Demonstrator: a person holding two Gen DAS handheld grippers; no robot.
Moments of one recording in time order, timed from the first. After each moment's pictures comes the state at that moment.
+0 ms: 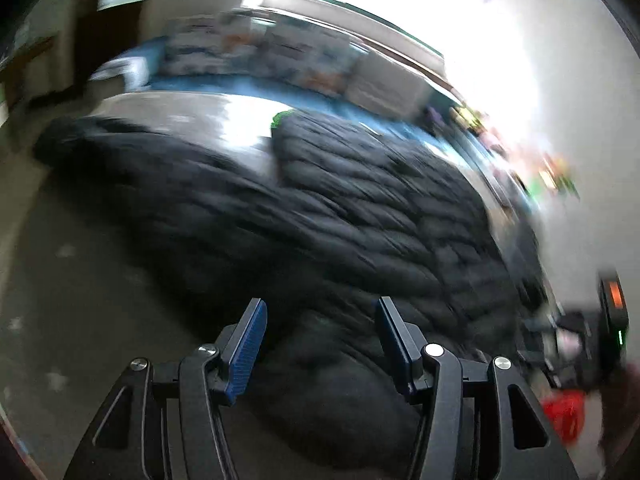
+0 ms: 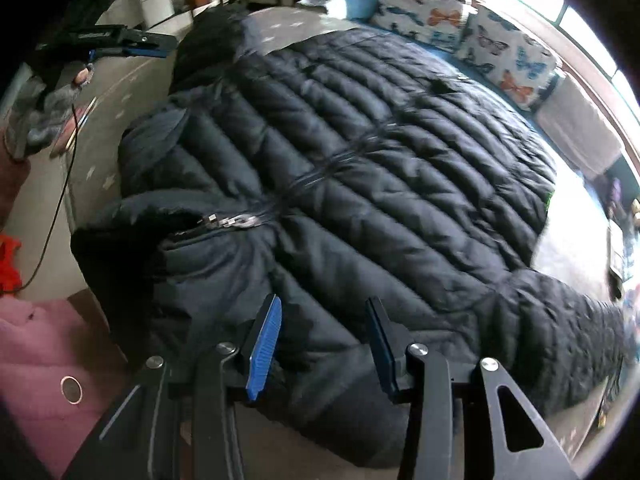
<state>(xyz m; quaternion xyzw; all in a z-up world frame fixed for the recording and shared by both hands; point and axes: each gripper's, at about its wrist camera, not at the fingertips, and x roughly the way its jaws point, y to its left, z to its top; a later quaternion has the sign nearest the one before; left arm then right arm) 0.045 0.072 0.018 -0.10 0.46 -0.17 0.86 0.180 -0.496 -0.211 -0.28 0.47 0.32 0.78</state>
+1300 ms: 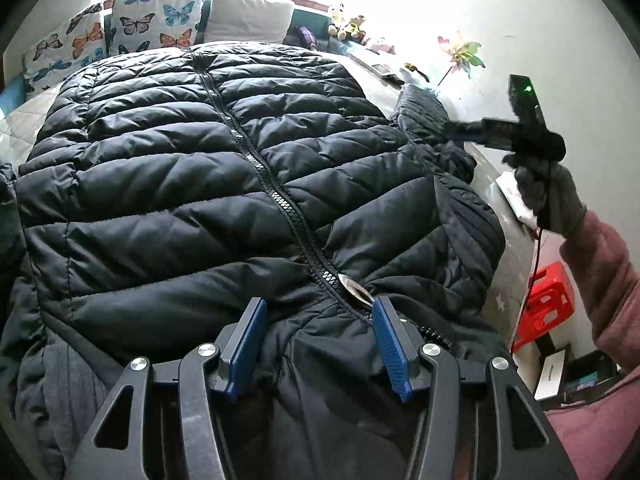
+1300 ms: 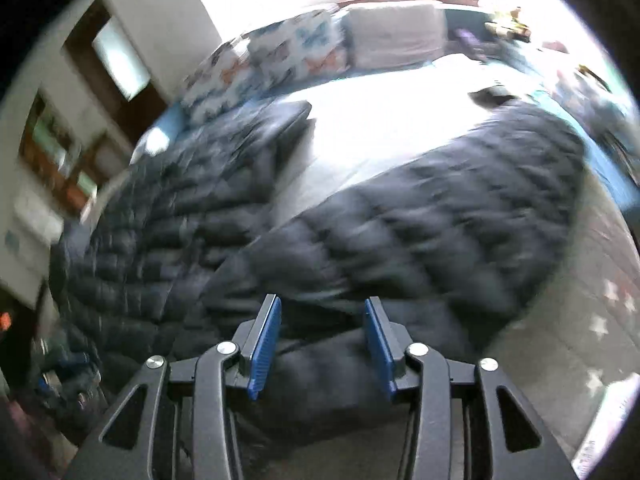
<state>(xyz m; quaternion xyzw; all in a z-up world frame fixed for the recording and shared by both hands) 0.026 -0.090 -0.057 0.00 0.50 -0.35 0.79 0.270 -0.741 -0.203 0.10 0.42 0.11 0.89</state>
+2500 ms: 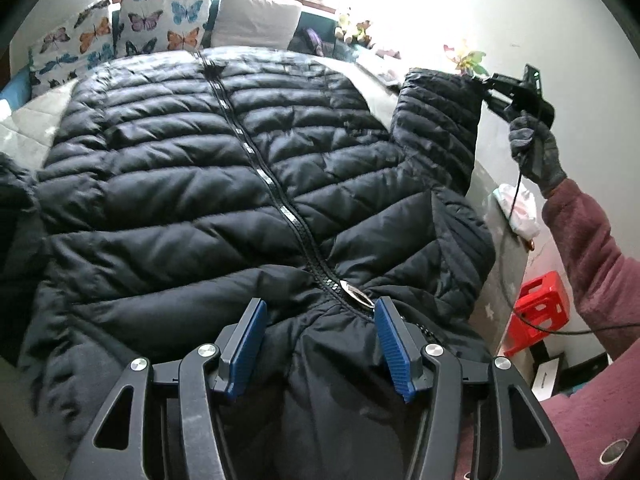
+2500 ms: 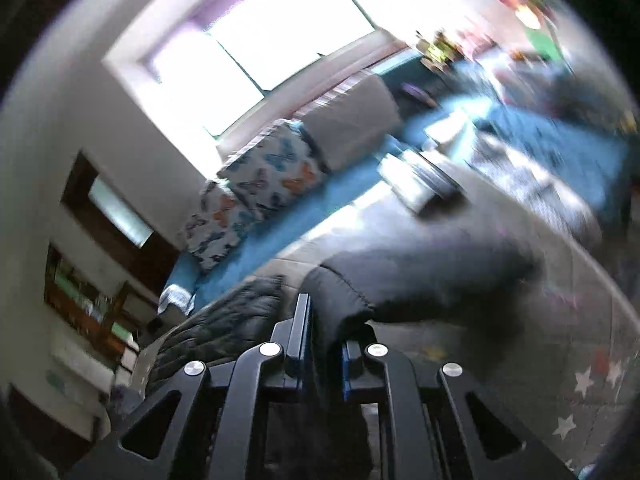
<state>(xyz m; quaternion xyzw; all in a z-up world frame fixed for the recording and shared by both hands) 0.026 -0.070 -0.033 -0.02 0.49 -0.34 0.80 0.298 -0.825 -0.112 0.26 0.26 0.10 0.93</state>
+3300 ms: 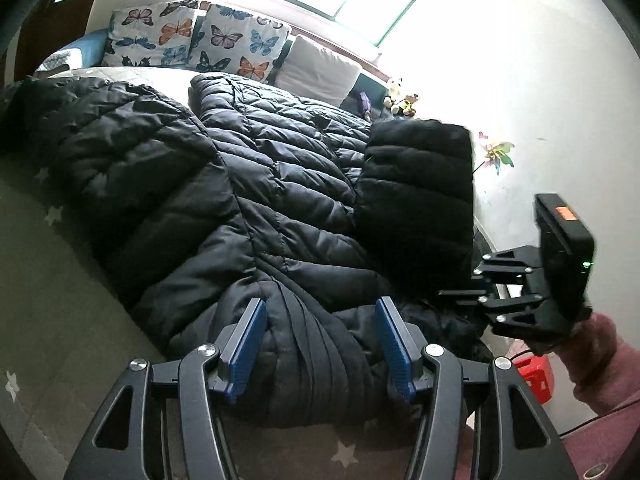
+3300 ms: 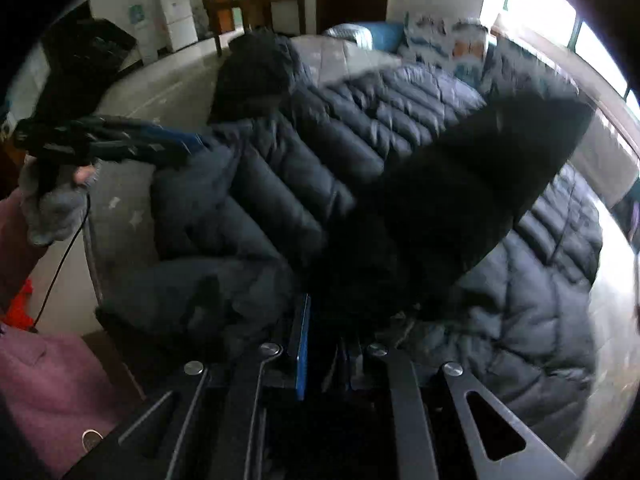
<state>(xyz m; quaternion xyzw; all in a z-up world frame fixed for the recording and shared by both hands) 0.000 0.073 -0.023 -0.14 0.44 -0.27 0.84 0.168 -0.461 -0.209 -0.24 0.43 0.36 0.79</state>
